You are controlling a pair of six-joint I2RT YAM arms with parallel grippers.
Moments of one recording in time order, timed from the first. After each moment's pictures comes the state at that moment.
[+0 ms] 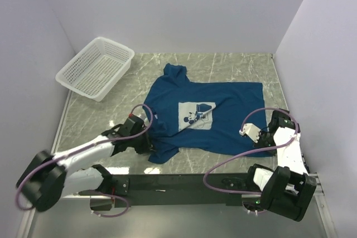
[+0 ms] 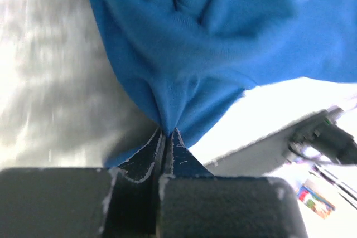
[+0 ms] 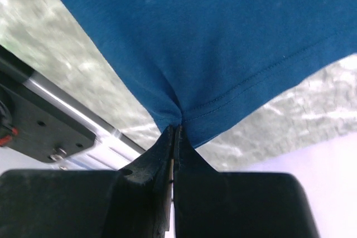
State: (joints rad) left arm -0.66 1.14 0.43 -0.25 0.21 -0.99; right arm -0.36 1.02 0.62 -1.07 -0.05 -1.43
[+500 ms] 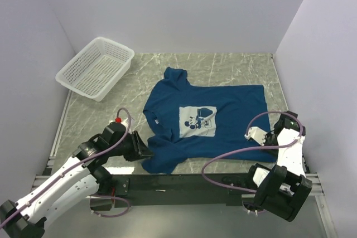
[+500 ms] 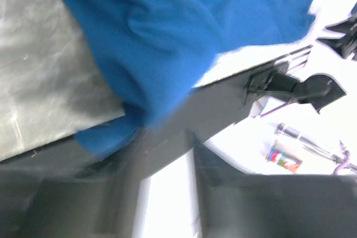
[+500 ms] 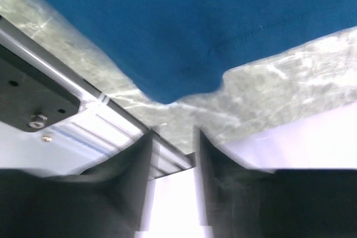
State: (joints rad) left arm -0.66 0.59 0.46 -0.64 0.29 -1.04; right arm -0.50 1.01 0.63 -1.09 0.04 -1.59
